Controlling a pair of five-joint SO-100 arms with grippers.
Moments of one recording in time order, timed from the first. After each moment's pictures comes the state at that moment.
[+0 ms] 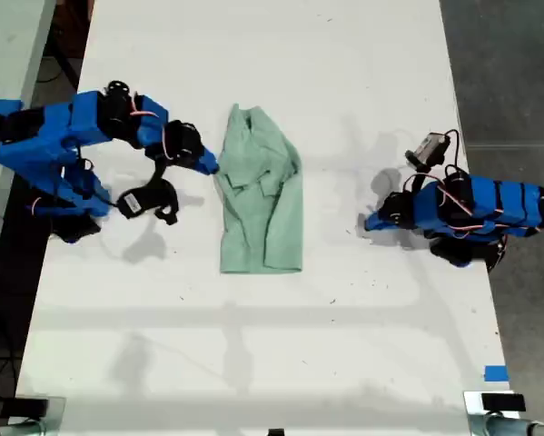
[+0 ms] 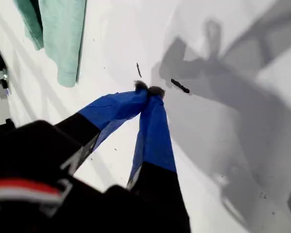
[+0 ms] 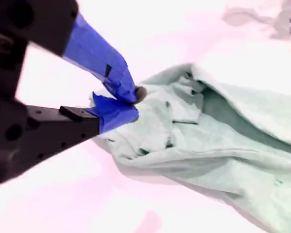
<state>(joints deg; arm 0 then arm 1) -16.4 130.3 108.4 70.1 8.4 7.6 199.8 175.1 77.3 5.4</state>
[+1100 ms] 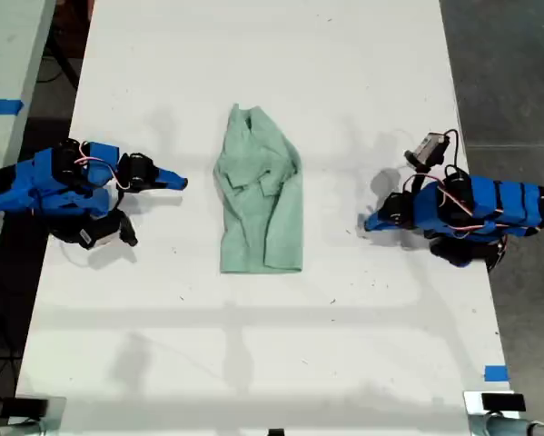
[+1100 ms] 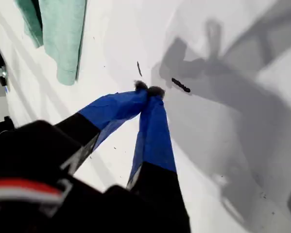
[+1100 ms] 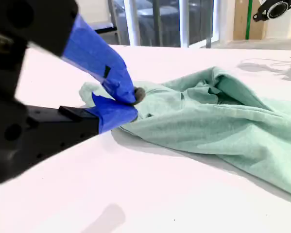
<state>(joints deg) -17.7 206.1 183.2 53.7 9.3 7.1 199.8 175.1 77.3 5.1</state>
